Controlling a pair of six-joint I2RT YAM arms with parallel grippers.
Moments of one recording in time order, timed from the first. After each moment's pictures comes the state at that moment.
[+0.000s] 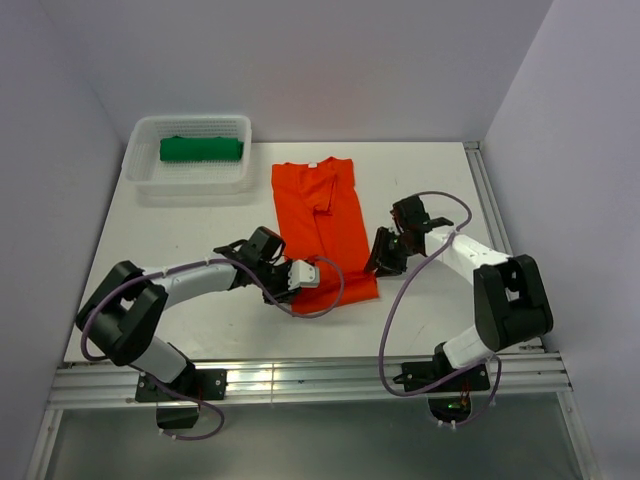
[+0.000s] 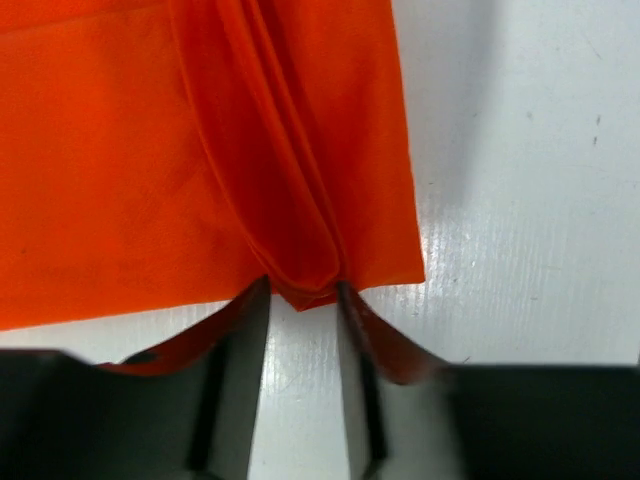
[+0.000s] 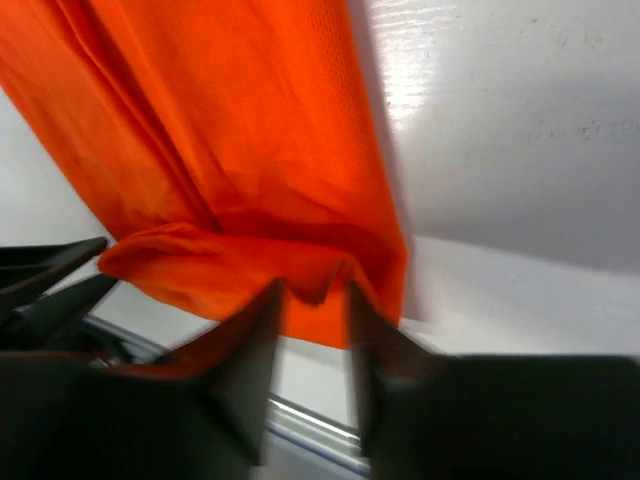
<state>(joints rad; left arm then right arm) -0.69 1.53 0.79 -0.30 0.51 0.74 0.26 1.50 0.85 -0.53 -0.35 0.58</state>
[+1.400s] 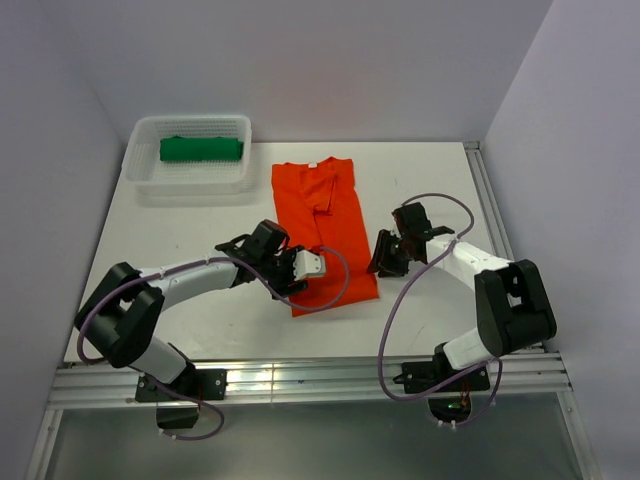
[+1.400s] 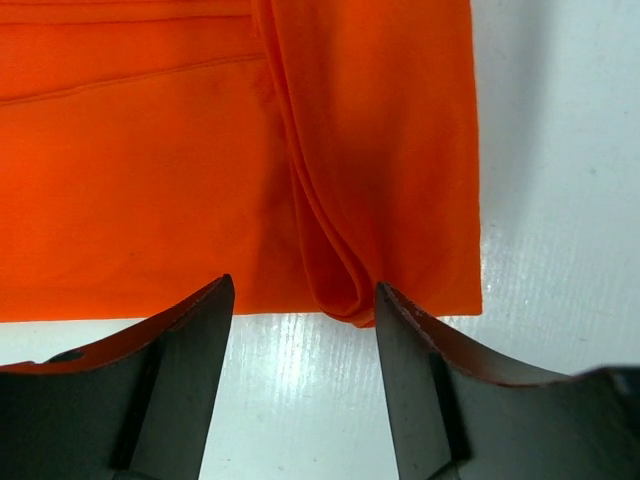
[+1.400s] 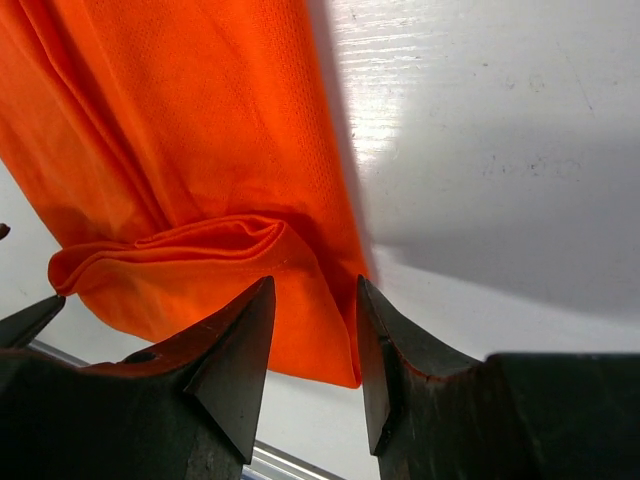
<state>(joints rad) -0.71 1.52 0.84 -0.26 0.41 0.68 0.27 1.46 0.77 -0.42 -0.28 0.53</state>
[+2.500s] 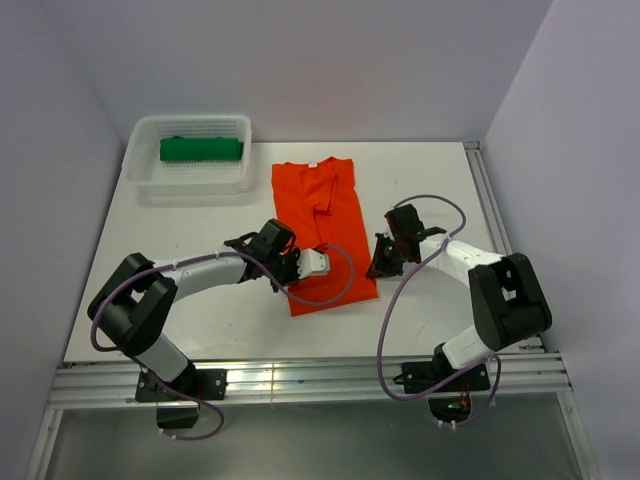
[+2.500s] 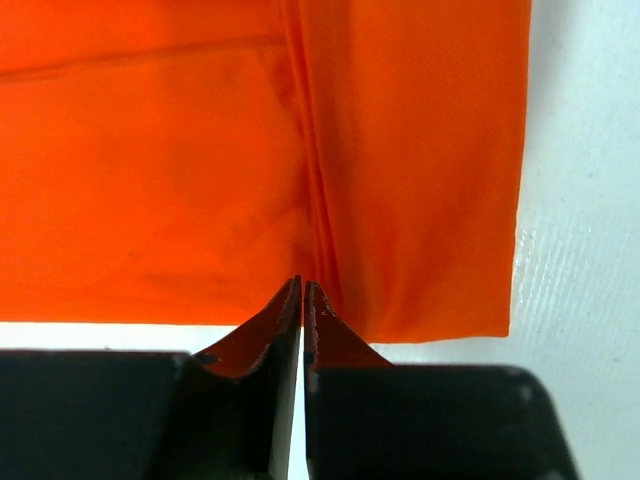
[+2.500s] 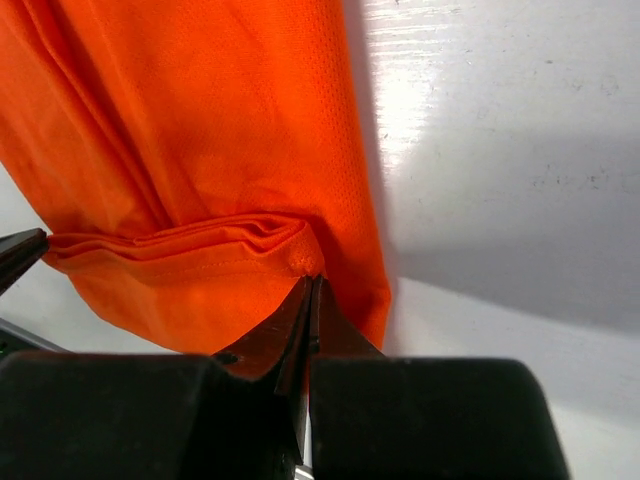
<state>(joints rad) -0.72 1.60 0.88 -0.26 0.35 0.66 0.31 1.51 0.77 -0.38 -0.29 0.54</state>
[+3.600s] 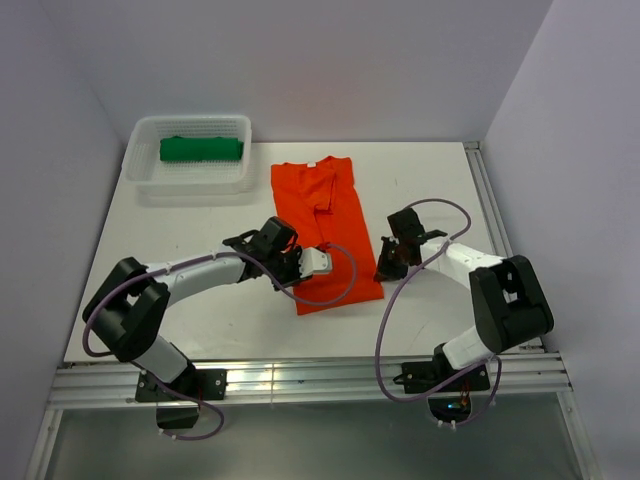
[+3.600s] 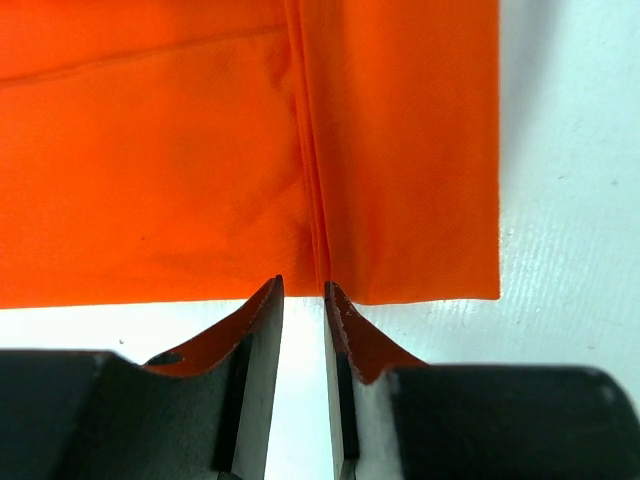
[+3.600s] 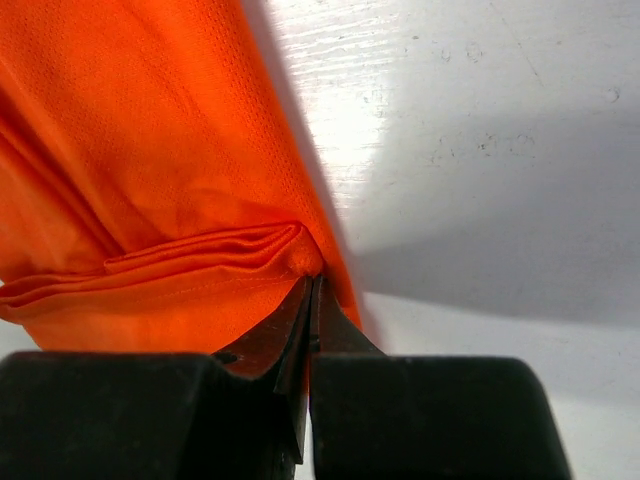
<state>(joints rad) -0.74 1.57 0.92 -0.32 0.34 0.66 0.31 1.49 0.74 -0.41 -0.15 0.60</state>
